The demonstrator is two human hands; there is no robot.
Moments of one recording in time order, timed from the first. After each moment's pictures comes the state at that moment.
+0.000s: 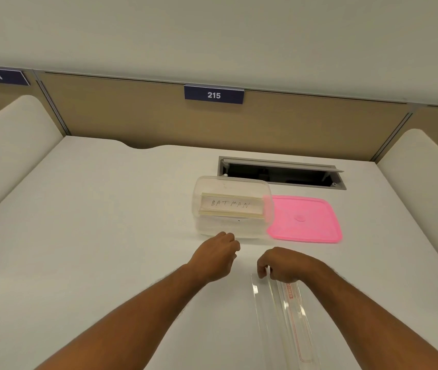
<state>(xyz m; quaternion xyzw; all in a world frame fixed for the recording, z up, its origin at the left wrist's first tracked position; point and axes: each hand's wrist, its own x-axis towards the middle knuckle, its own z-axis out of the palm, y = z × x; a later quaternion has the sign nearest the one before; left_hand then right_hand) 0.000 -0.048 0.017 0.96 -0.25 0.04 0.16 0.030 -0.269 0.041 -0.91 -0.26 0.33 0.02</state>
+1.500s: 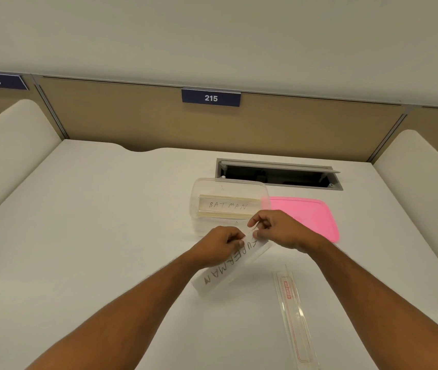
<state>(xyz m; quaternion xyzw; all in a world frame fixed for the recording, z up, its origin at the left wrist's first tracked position) 0.017 -0.051 0.052 0.85 -0.10 -0.17 0.49 0.058 -0.258 0.103 -0.88 -0.12 0.24 0.39</state>
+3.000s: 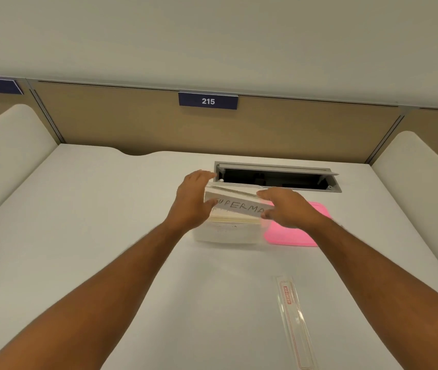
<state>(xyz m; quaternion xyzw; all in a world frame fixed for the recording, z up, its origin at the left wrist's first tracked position) 0.082 0.000 0.101 0.93 -0.10 0.16 0.31 0.100 -0.261 0.140 -0.98 -0.16 0.09 0.12</state>
